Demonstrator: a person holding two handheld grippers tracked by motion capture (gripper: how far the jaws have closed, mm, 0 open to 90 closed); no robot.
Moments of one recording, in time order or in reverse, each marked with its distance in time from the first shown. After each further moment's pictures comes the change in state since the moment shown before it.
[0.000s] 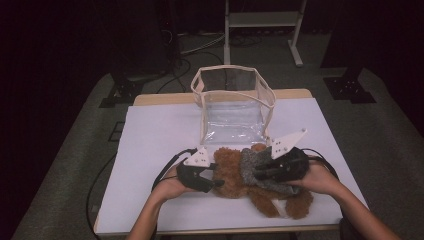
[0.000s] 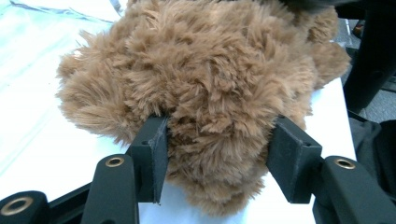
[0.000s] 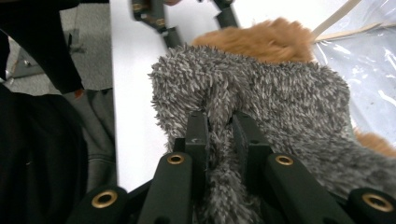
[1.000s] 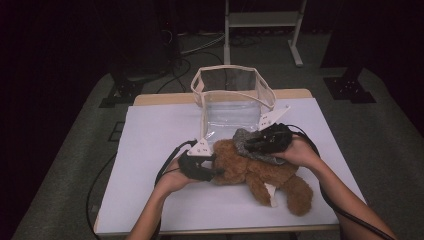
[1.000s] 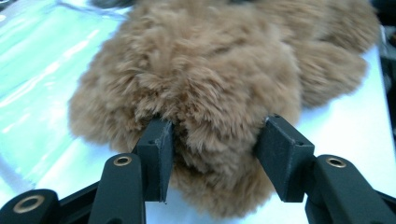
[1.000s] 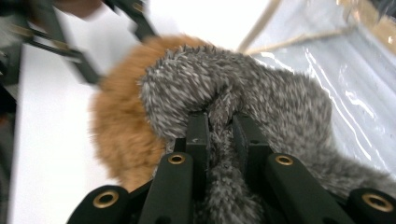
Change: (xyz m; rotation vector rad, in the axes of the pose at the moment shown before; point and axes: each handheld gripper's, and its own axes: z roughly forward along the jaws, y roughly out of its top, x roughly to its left) left arm 0.018 0.012 0.000 -0.001 0.104 -0.071; right arm -0.068 0.028 0.023 -0.021 -0.103 0.029
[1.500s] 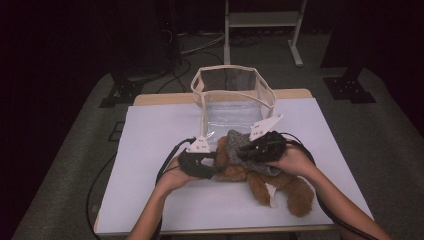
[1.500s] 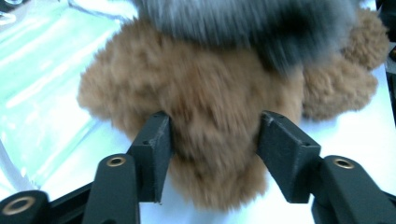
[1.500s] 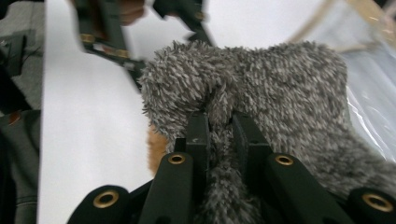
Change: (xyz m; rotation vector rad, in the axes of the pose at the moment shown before) left arm 0.001 -0.004 0.002 0.008 -0.003 -0.006; right arm 0.028 0.008 0.008 0.024 -0.018 -0.040
